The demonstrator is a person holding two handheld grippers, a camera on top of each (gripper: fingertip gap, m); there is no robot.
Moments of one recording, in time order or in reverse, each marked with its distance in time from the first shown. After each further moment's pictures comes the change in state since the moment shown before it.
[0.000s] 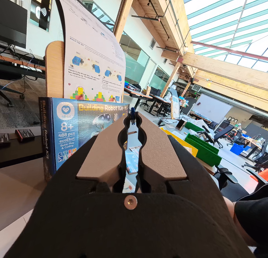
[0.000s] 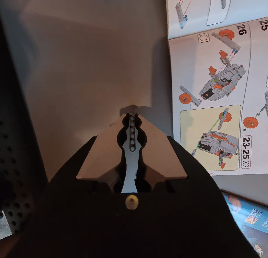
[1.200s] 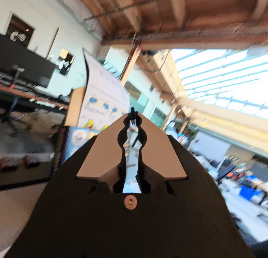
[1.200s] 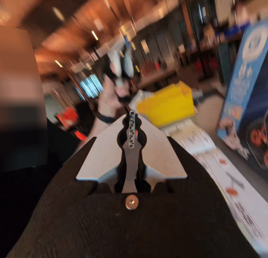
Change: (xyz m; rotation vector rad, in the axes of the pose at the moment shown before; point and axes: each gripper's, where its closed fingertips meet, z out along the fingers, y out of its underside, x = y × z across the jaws) left arm -0.009 -0.051 -0.043 0.301 -0.025 -0.025; right arm 0.023 -0.056 -0.210 1.288 -0.389 0.181
